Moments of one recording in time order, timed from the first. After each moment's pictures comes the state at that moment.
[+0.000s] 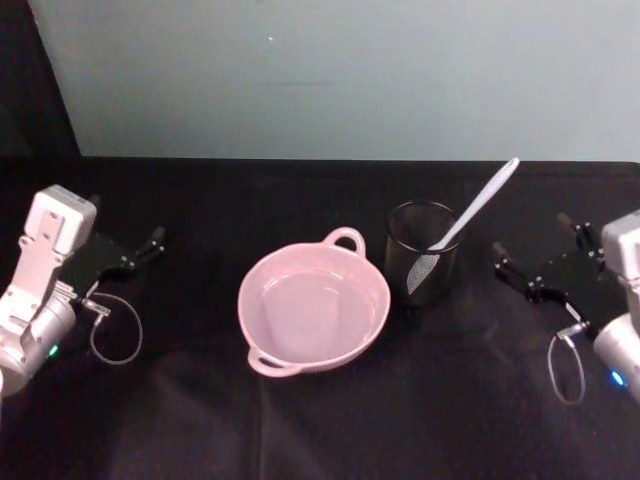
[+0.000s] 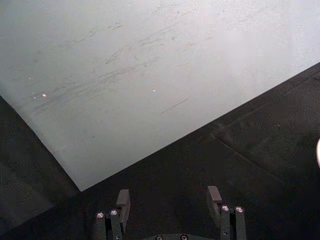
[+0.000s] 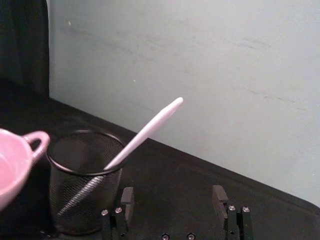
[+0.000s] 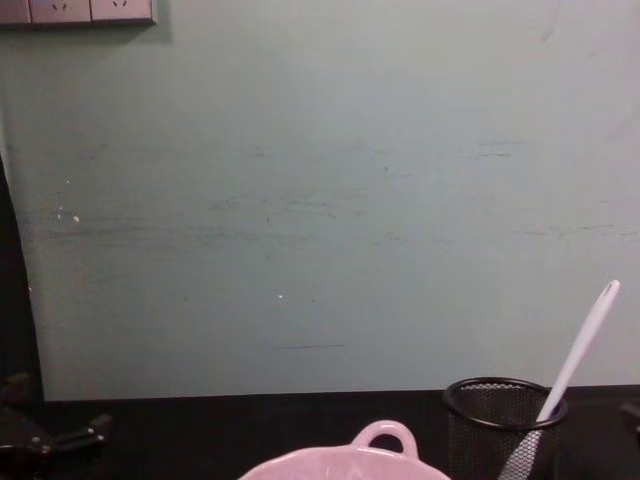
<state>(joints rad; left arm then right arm) -0.20 0.60 0.45 -1.41 -0.25 -0.12 0.03 0.09 0.62 -0.39 -1.52 0.29 -0.15 -0.02</state>
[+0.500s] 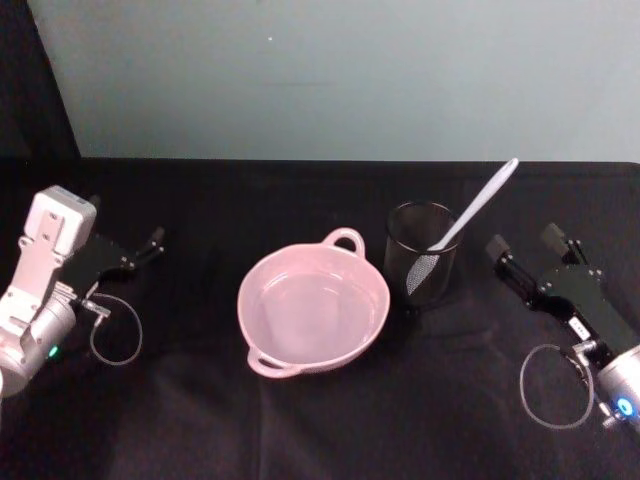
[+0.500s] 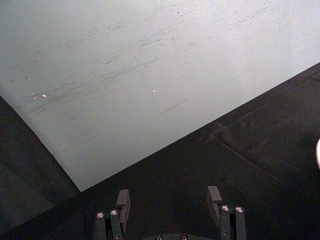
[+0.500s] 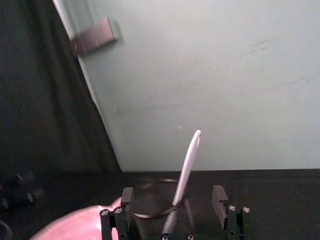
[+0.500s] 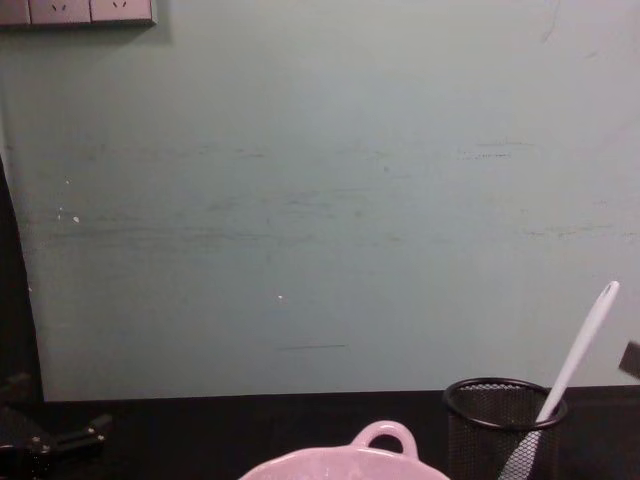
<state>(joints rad) -0.20 0.60 0.45 -1.41 -0.25 -0.12 0.03 -0.05 0.54 -0.26 -1.58 0.75 -0.30 0.30</state>
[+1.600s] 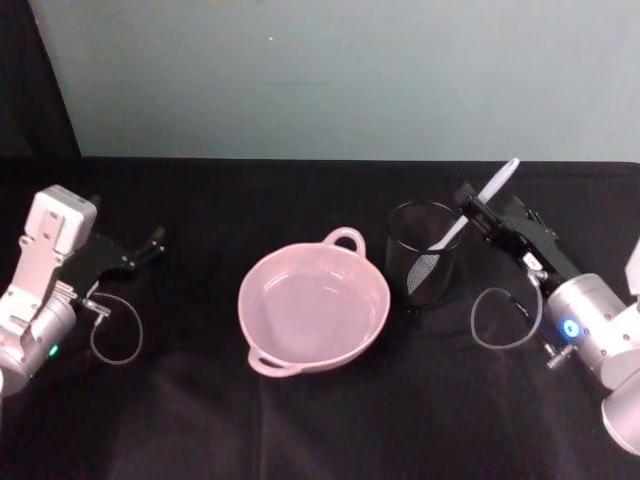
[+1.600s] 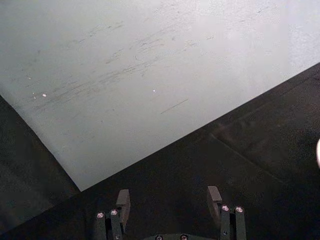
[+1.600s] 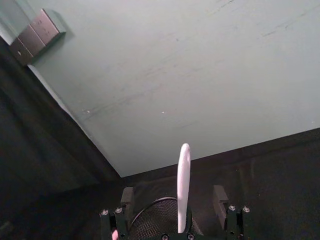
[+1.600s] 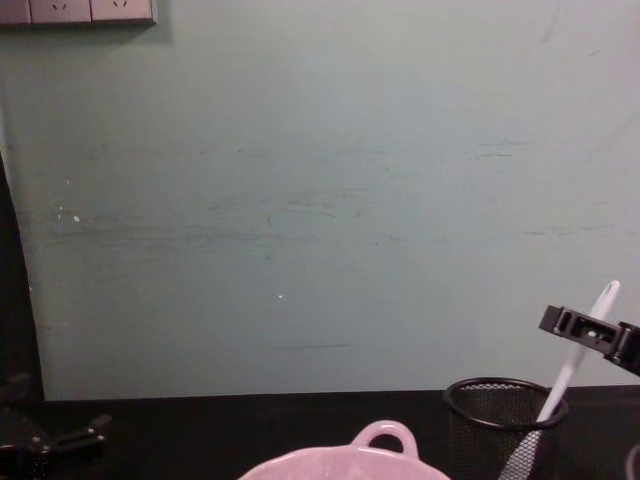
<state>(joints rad) -0.20 0.60 0.45 -1.41 -0.25 -0.12 0.03 0.11 0.37 -0.24 -1.56 0.82 0.04 0.10</state>
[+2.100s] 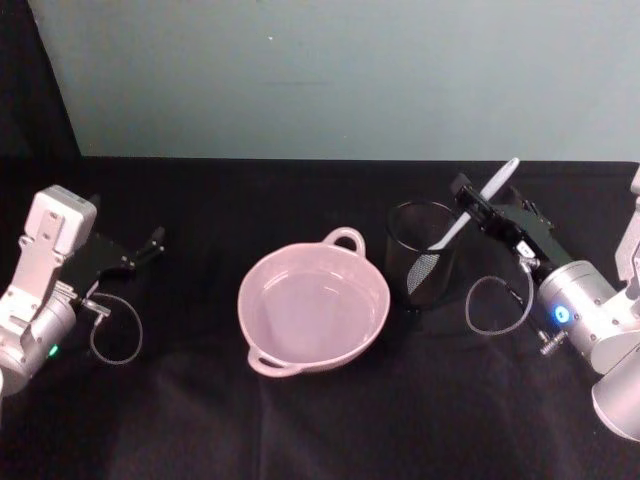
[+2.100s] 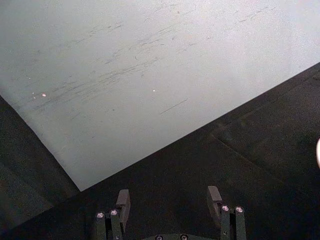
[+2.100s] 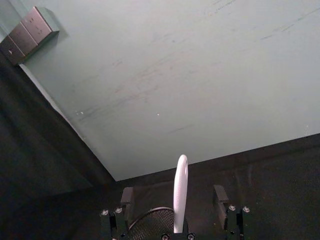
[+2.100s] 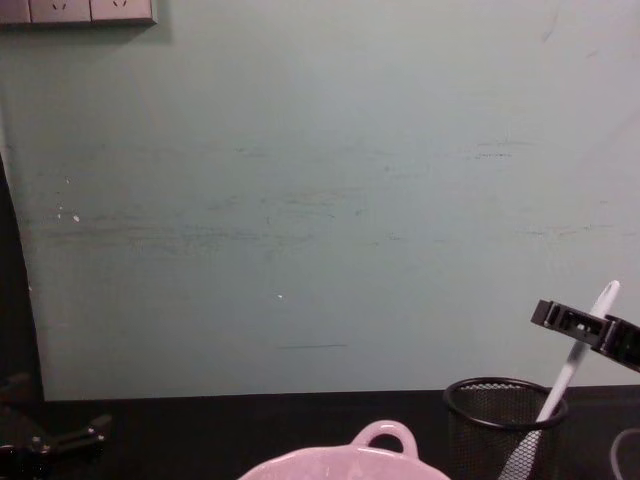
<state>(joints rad) -0.20 0.60 0.45 -1.41 -0.25 -0.12 0.03 0.15 0.32 -0.23 -1.52 0.77 0.06 0.10</state>
